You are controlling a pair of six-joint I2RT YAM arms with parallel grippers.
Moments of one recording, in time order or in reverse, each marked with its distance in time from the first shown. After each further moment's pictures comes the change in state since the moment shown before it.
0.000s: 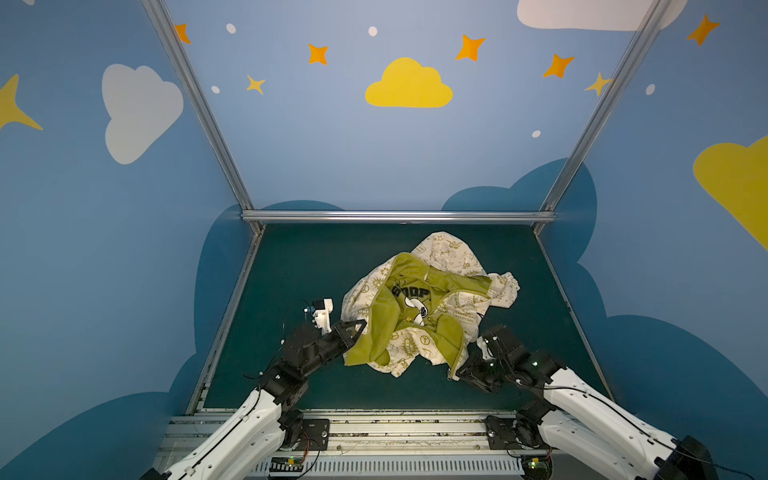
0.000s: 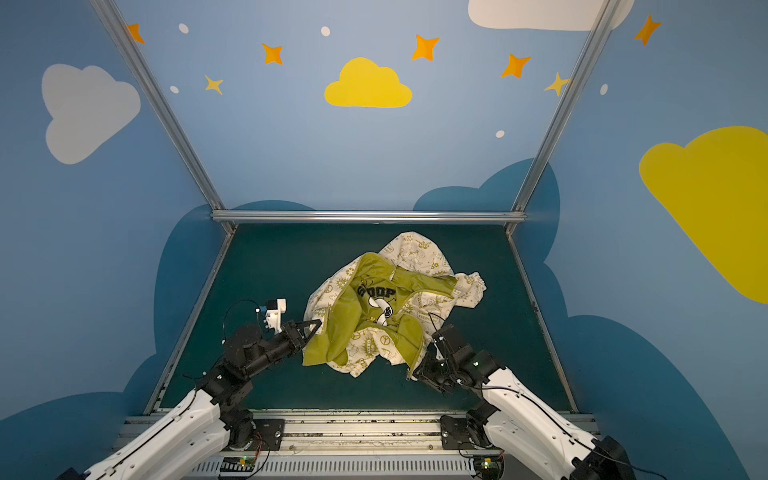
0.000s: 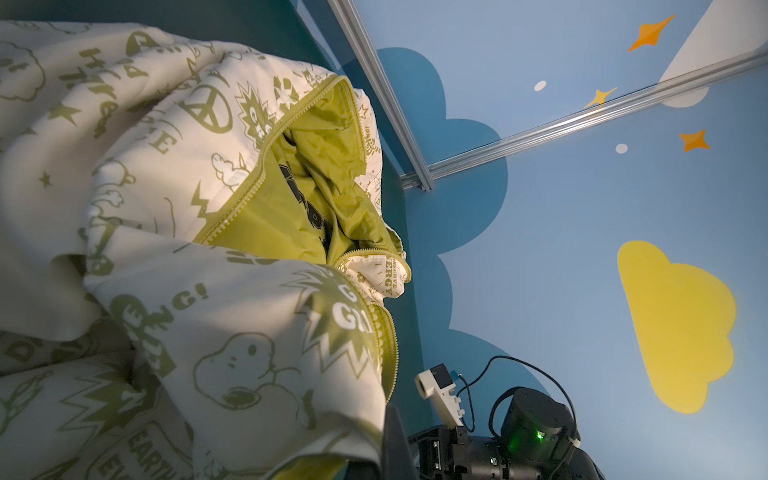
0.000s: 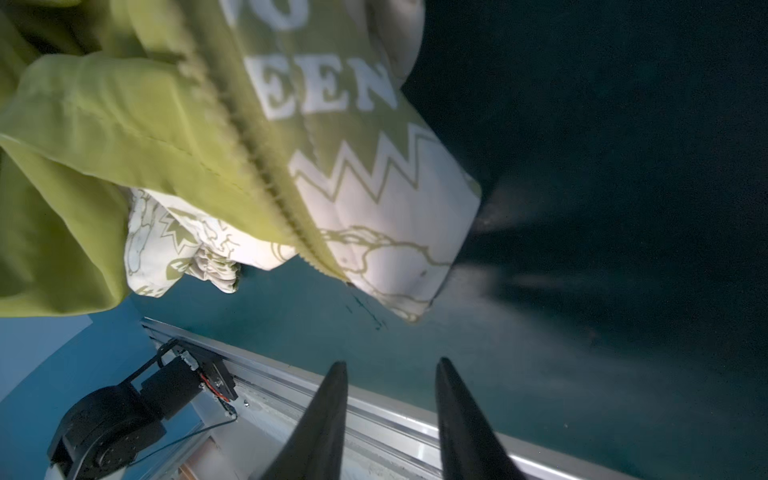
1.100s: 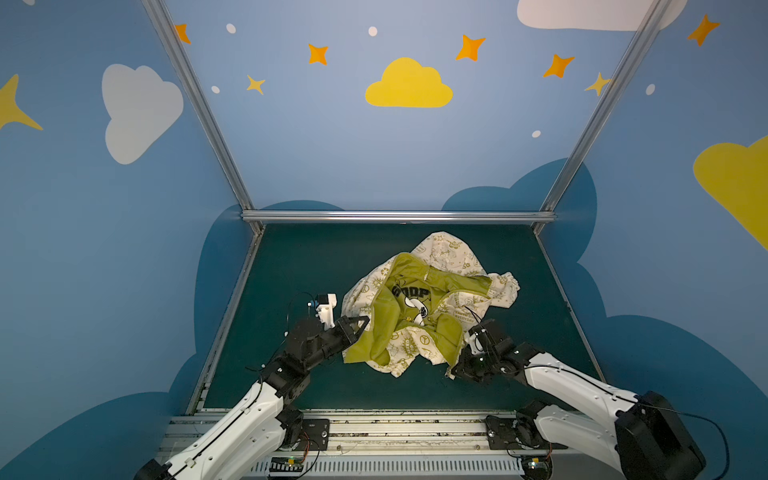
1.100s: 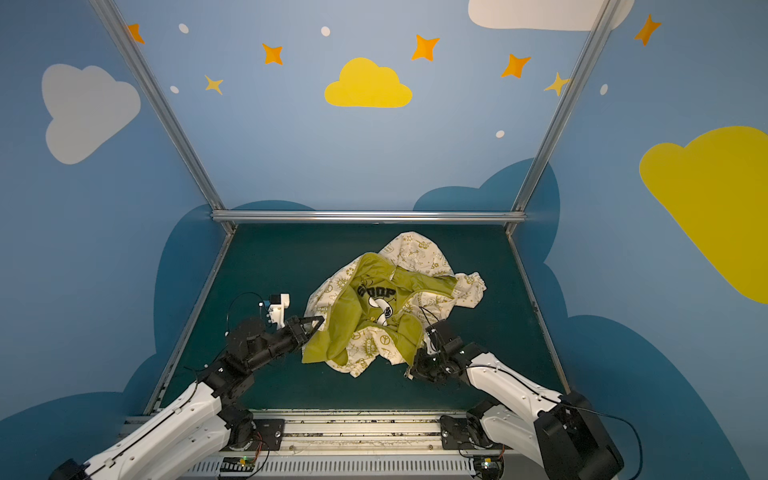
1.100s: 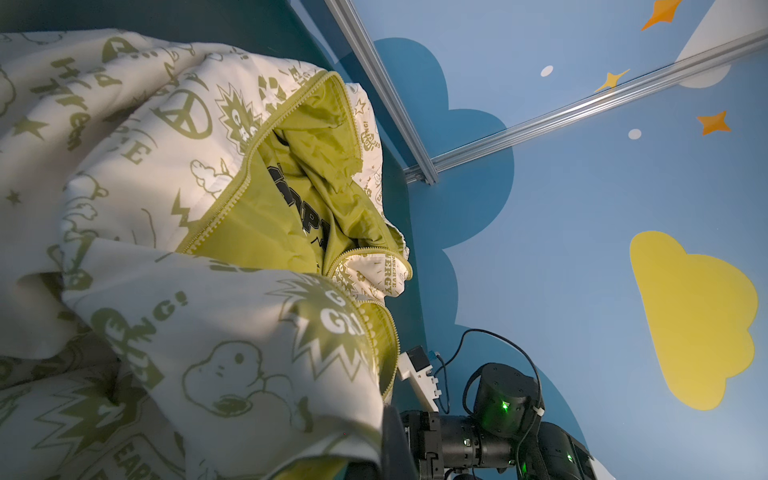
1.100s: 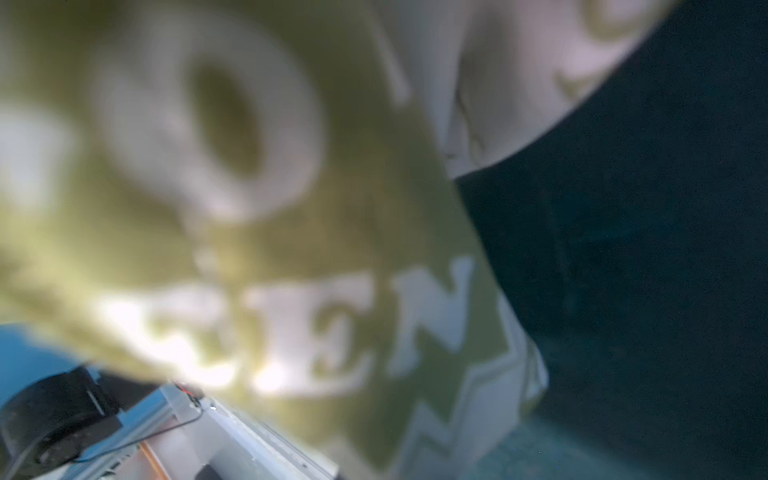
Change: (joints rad) left arm -0.008 0.060 0.071 -0.039 0.000 0.031; right arm -0.043 0.267 -0.017 0.241 -0.081 -0.183
